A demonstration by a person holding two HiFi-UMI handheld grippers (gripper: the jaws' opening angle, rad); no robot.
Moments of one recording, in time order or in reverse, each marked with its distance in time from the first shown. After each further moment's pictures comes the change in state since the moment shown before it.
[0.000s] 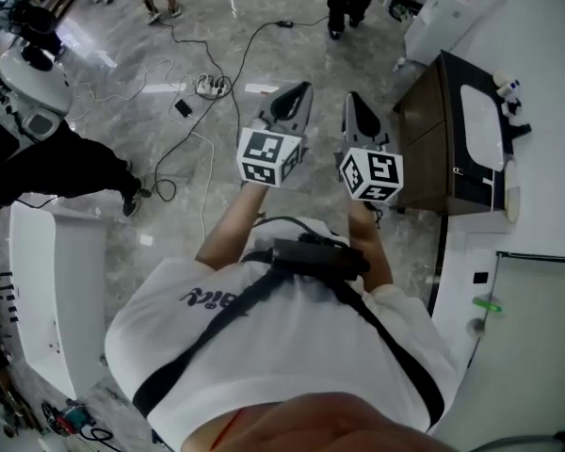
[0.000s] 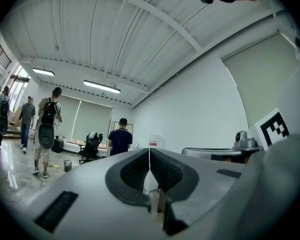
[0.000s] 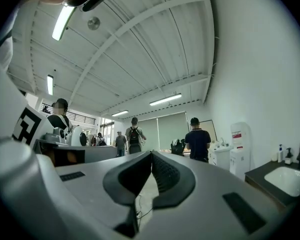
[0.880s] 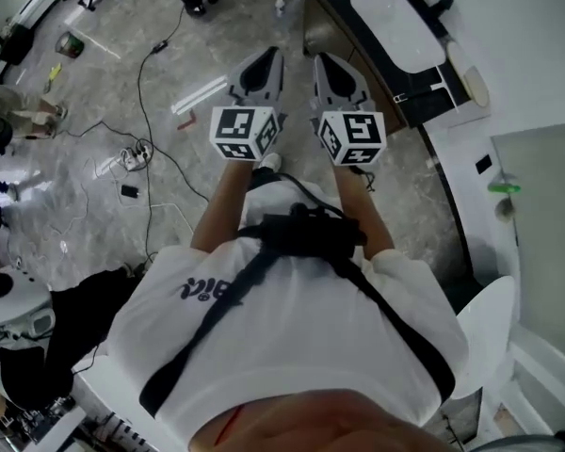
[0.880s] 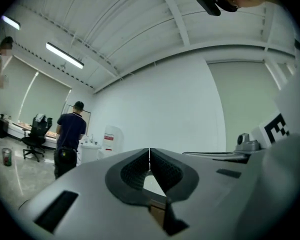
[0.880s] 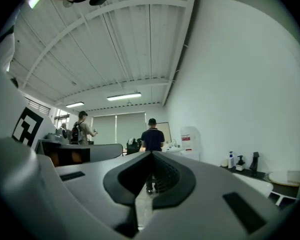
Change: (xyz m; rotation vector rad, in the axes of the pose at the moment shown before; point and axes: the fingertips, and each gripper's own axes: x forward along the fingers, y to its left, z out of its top) left arm 0.310 -0.151 -0.057 -0.059 0.048 -0.479; right arm 0.012 -0.309 -0.012 -0.003 0.006 -0.481
